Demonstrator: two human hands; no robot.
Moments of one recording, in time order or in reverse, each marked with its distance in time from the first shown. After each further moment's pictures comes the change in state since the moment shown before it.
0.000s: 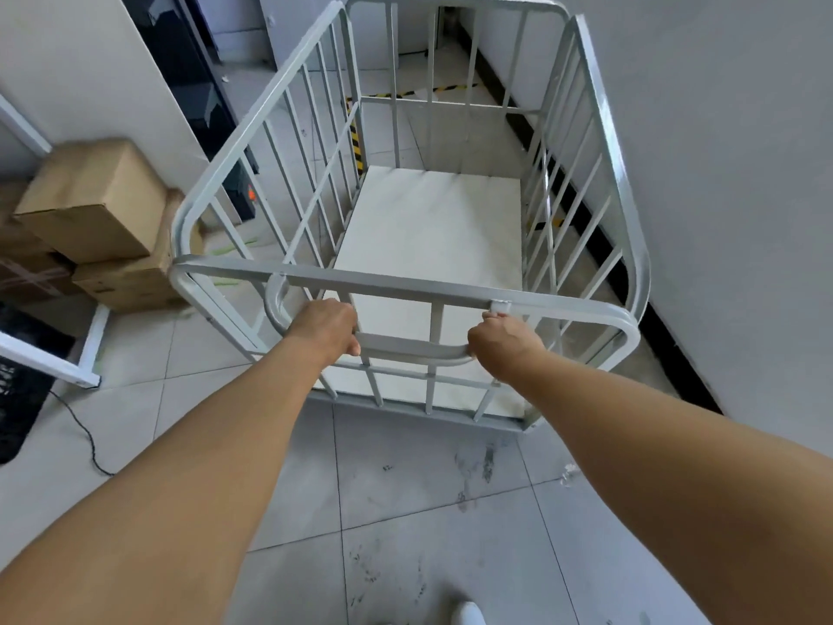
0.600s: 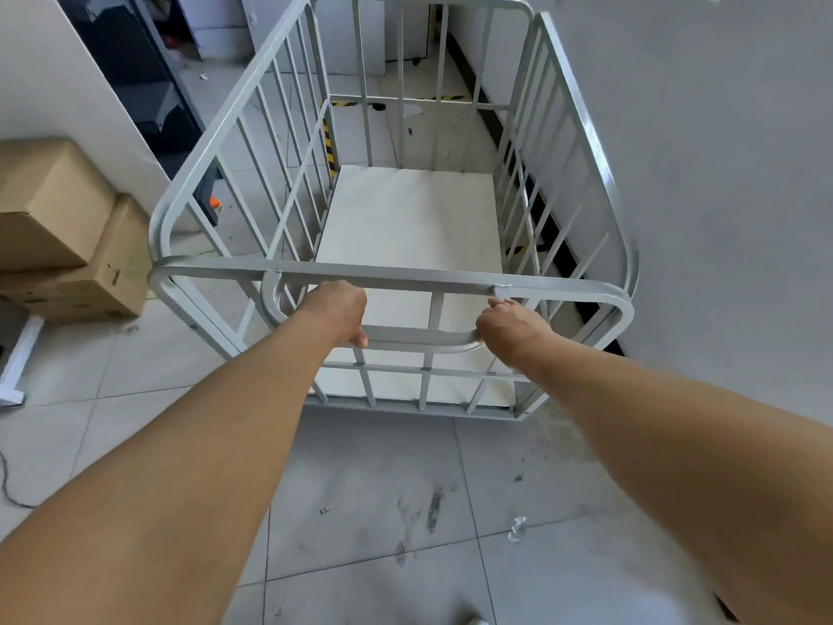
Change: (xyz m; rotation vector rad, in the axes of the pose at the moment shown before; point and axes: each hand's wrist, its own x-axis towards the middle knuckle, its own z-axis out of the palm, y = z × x) left_hand 0.129 0.151 -0.056 -0.043 -0.039 -0.020; right_hand 0.096 0.196 -0.005 -0.003 0.002 0.013
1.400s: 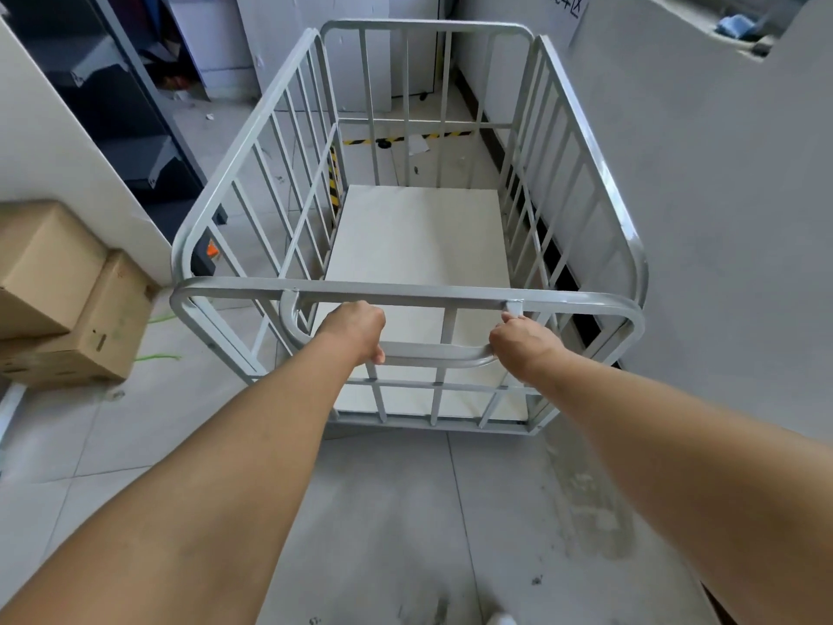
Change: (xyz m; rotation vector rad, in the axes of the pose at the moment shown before) left_hand 0.186 0.022 -0.088 0.022 0.043 0.007; right_hand 0.187 0.083 -0.059 0.150 -0.015 0.104
